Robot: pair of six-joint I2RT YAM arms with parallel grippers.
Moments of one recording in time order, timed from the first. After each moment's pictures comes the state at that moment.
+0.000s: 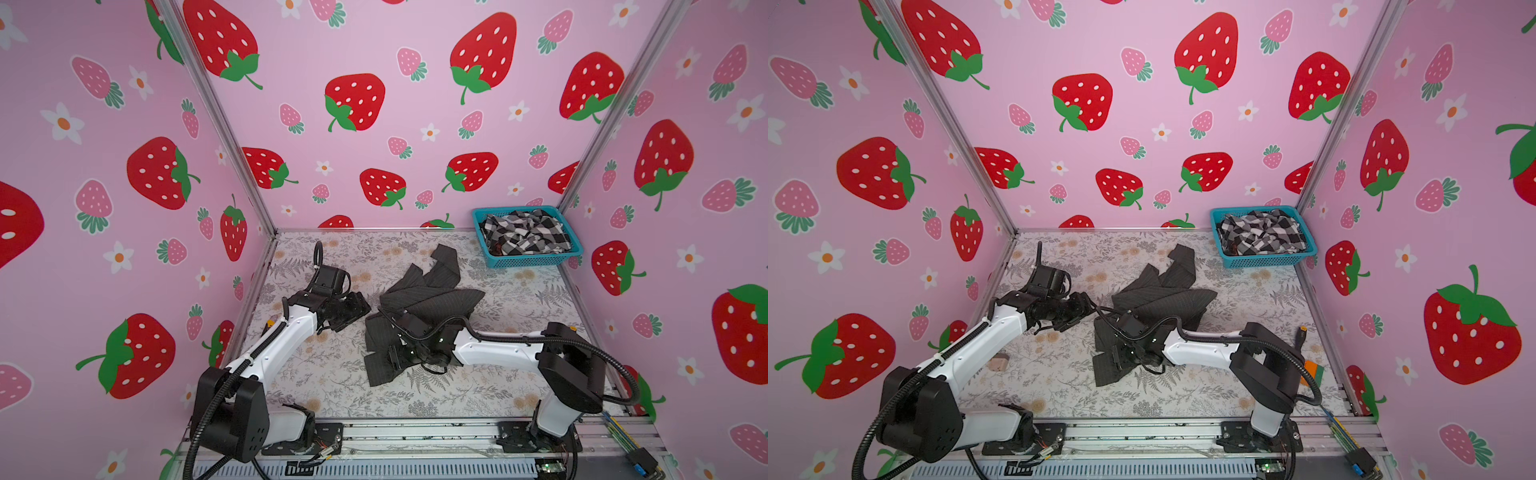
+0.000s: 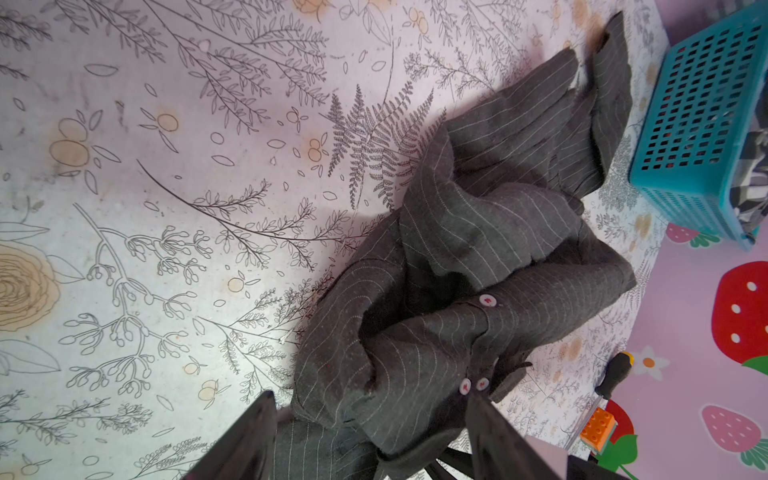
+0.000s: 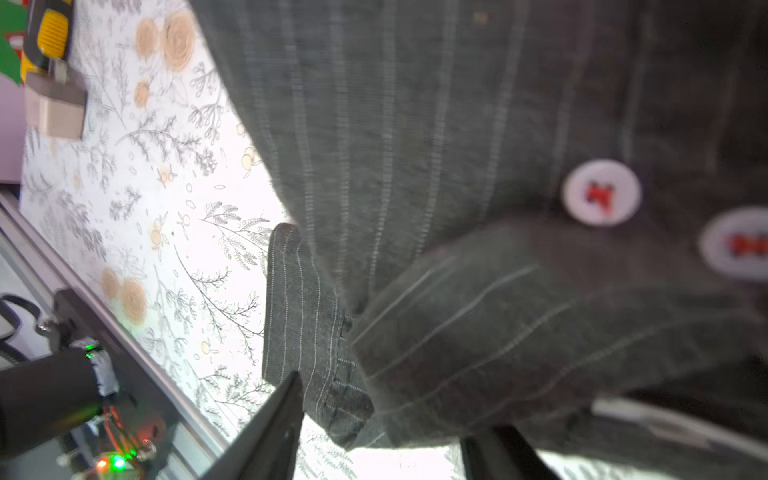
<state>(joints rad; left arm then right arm) -0.27 1.33 0.95 -0.66 0.27 -0.75 1.18 1.74 1.05 -0.29 -0.06 0.72</state>
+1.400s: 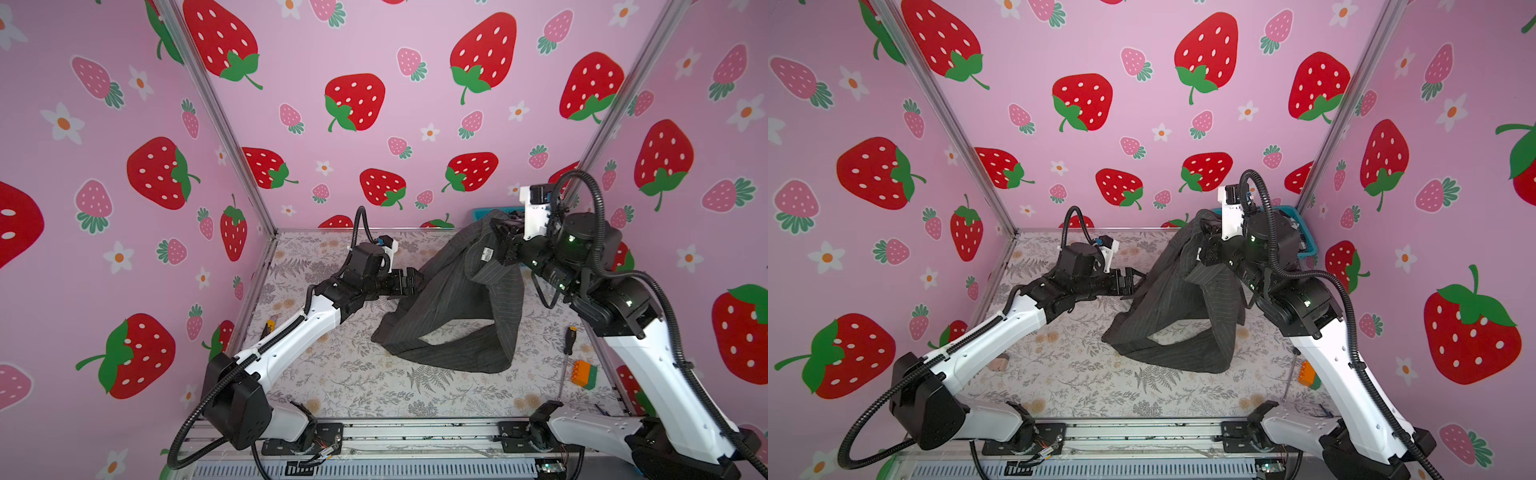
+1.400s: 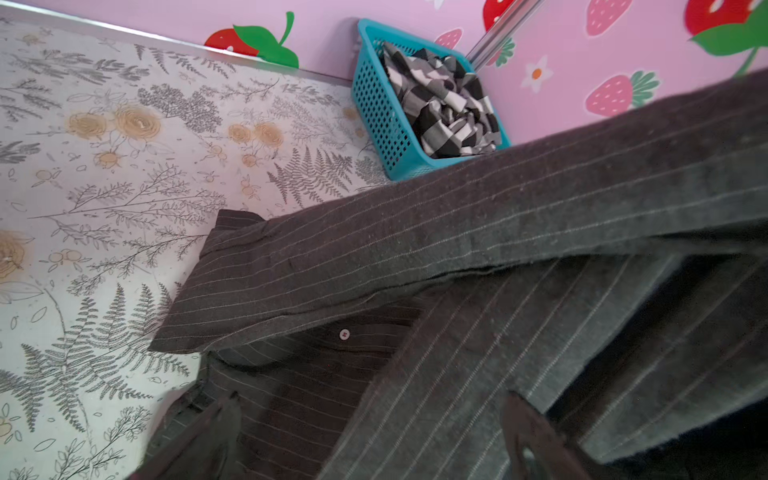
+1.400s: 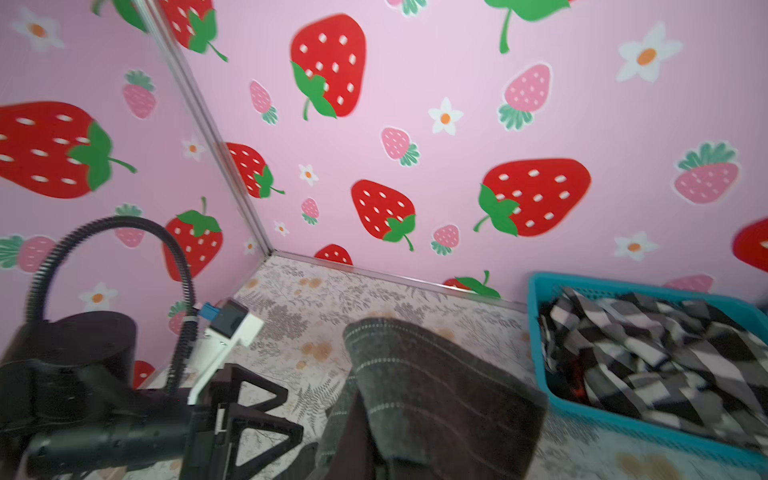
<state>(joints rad) -0.57 1.44 1.21 -0.36 0.21 -0.48 0.66 1.15 1.60 -0.66 0.18 0.18</state>
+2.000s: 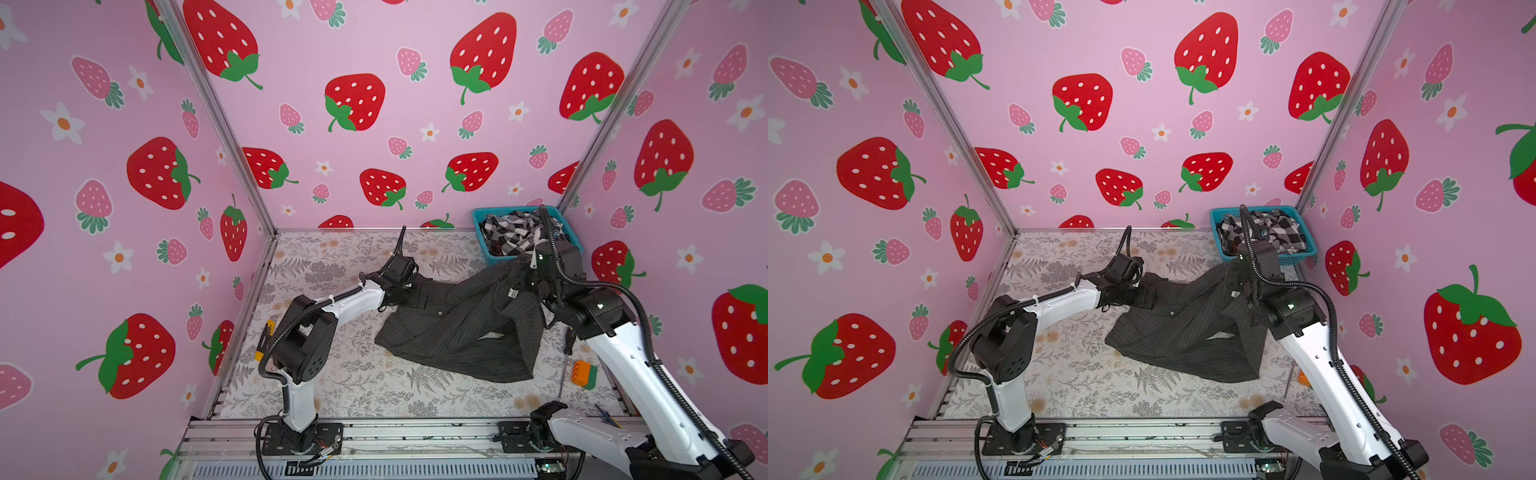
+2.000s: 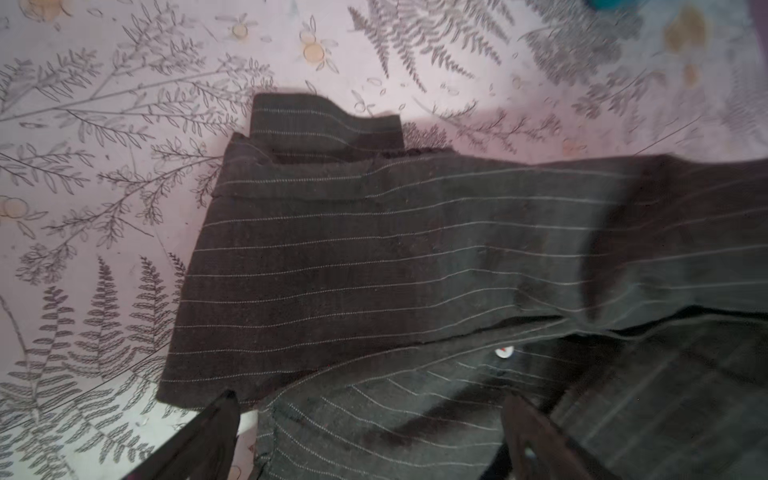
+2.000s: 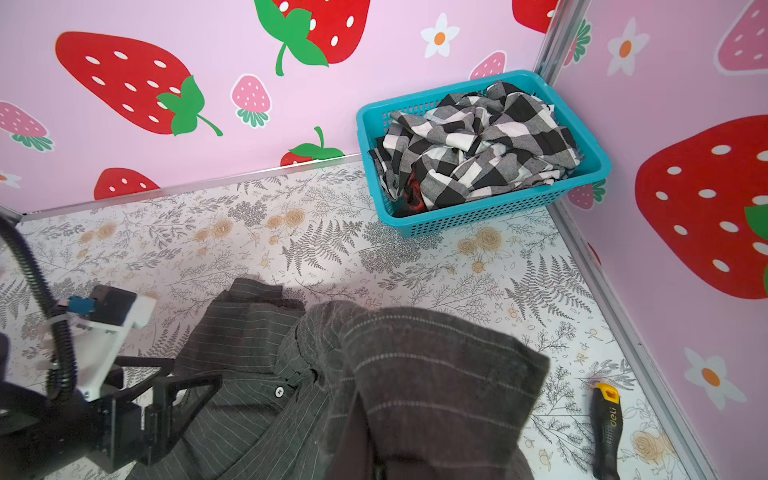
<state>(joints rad) -0.62 1.92 1.35 -0.41 0.06 -0.33 0.51 1.07 1.32 -0.83 0.39 0.37</state>
